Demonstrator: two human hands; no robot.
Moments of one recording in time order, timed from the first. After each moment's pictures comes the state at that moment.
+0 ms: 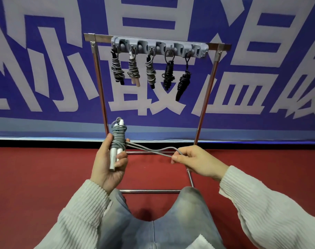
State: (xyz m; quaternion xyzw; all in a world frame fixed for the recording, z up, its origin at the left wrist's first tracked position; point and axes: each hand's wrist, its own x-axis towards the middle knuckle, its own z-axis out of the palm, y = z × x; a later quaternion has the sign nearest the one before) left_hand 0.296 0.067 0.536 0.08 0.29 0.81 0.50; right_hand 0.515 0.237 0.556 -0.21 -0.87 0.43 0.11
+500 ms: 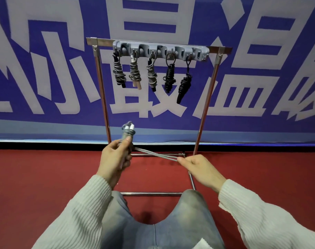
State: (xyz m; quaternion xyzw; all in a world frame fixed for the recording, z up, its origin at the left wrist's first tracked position) left_hand 0.289 0.085 0.529 0.20 0.52 0.75 0.35; right_hand 0.520 0.235 0.525 -0.31 -0.86 0.37 0.17
